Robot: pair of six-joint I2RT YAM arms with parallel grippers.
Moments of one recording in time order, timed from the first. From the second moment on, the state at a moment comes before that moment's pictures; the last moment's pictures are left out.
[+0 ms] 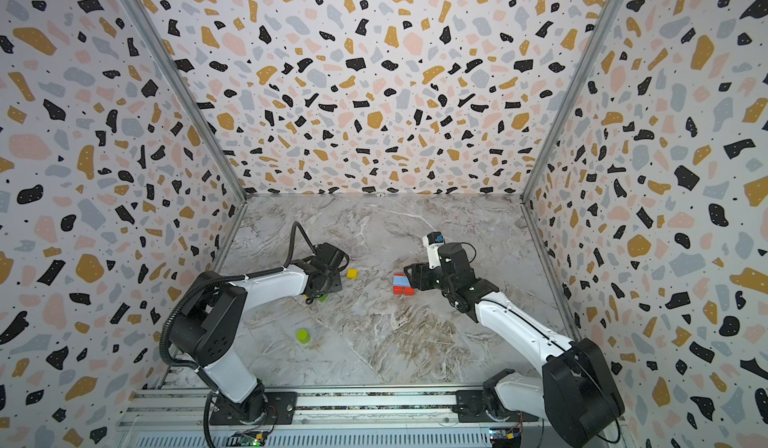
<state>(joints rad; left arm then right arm) -0.52 1.72 0.94 -0.41 -0.29 -0.69 0.50 1.22 0.72 -0.09 -0.21 0.35</state>
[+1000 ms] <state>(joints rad) -0.52 1.77 0.99 -0.39 -0.27 -0.69 0.51 1.22 0.72 -0.09 -0.21 0.35</state>
